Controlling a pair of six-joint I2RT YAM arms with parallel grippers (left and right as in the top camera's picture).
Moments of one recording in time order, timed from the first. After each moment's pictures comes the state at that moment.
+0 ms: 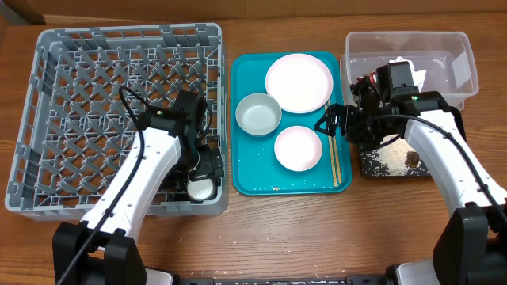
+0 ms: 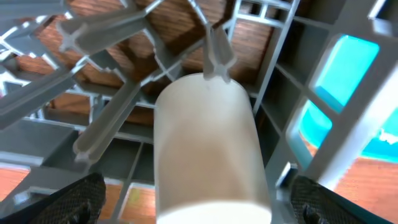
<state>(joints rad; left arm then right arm) -0.24 1.58 1.19 -1.24 0.02 -0.47 0.11 1.64 1.24 -0.88 -0.54 0.28</state>
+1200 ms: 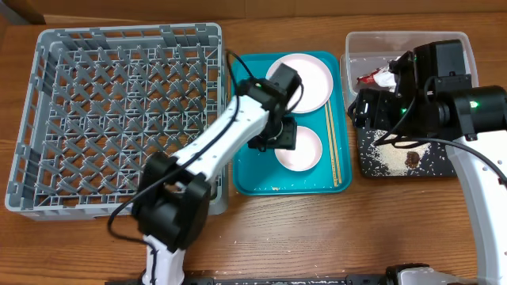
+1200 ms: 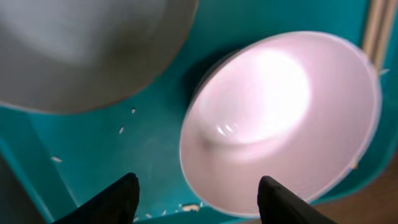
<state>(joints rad) -0.60 2.05 1.66 -1.06 0.13 -0.53 0.11 1.44 1.56 -1.26 -0.23 0.28</state>
